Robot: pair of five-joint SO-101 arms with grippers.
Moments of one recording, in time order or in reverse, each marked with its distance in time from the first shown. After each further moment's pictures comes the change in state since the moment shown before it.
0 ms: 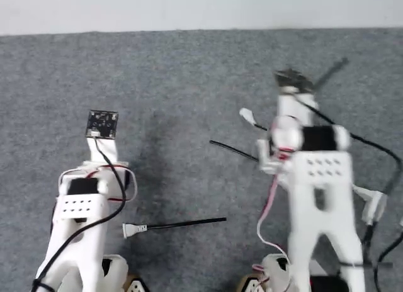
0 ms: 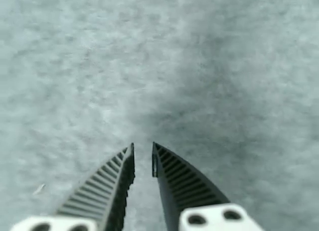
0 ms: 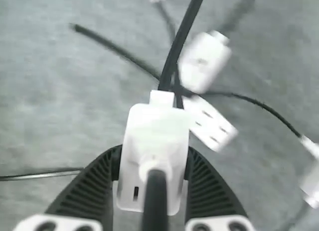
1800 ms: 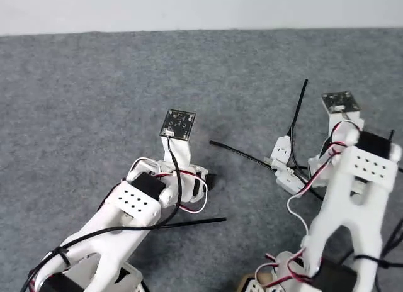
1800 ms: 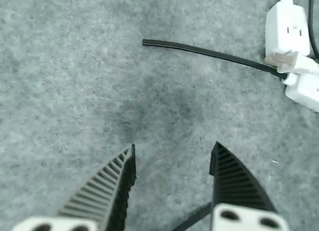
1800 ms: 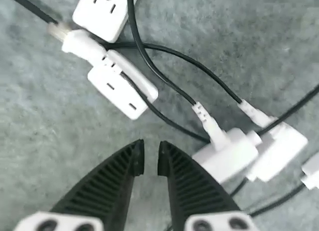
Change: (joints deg) left arm 33.4 9.4 -9.8 -1.1 23.8; right arm 20.6 9.6 4.1 -6.8 24.0
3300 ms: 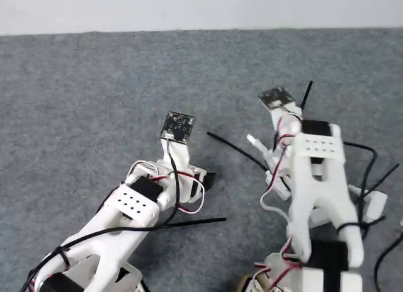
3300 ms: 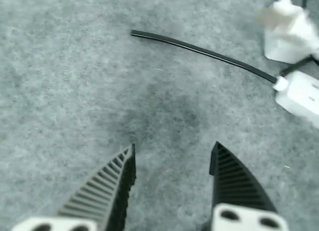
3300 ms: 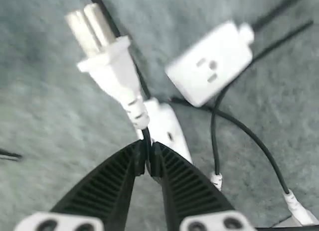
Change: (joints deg) left arm -1.9 0.0 3.9 -6.7 -3.7; right arm -21.0 6.2 0.4 -8.3 -3.7
